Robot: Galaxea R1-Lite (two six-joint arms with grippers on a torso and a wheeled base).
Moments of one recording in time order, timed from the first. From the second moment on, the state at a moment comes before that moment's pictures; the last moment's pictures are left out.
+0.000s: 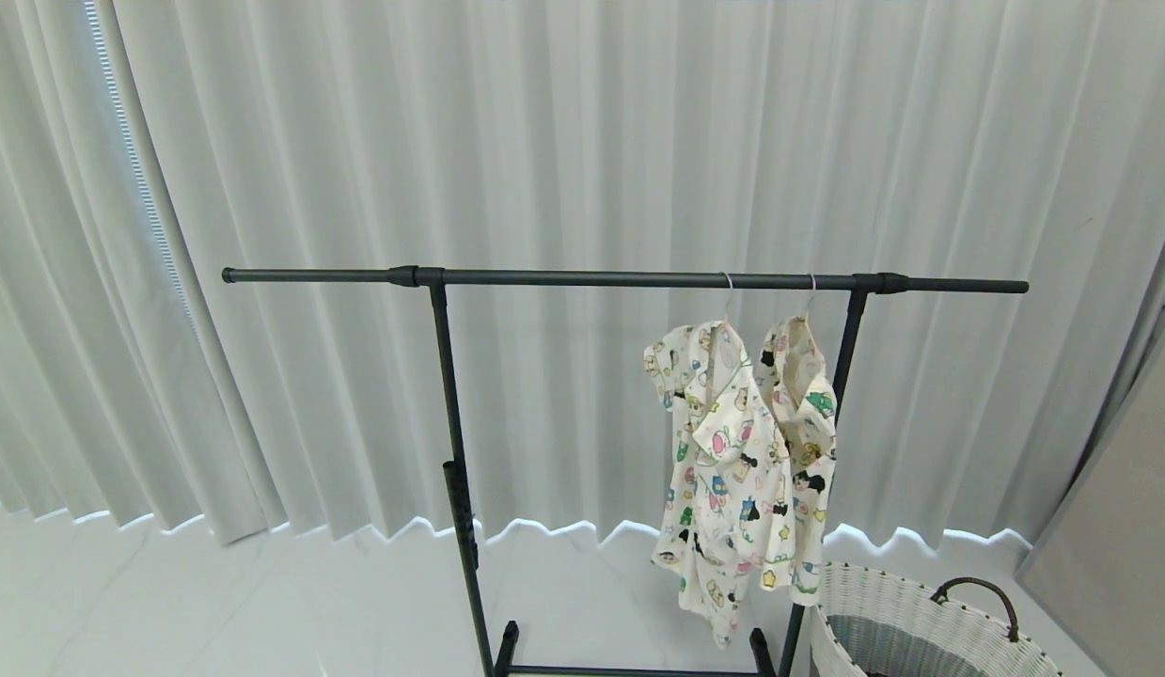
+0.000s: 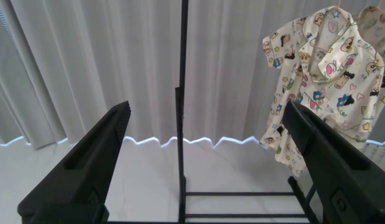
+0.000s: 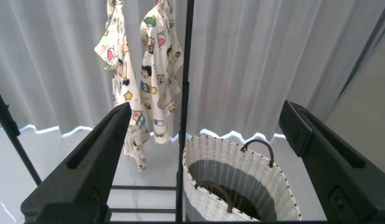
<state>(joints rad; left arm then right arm) 0.00 0.00 -0.01 0.03 -0.09 0.02 0.00 0.00 0.00 0.00 0.04 -0.01</state>
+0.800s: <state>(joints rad) 0.00 0.00 -0.01 0.03 -0.09 0.02 0.00 0.00 0.00 0.00 0.04 -0.01</state>
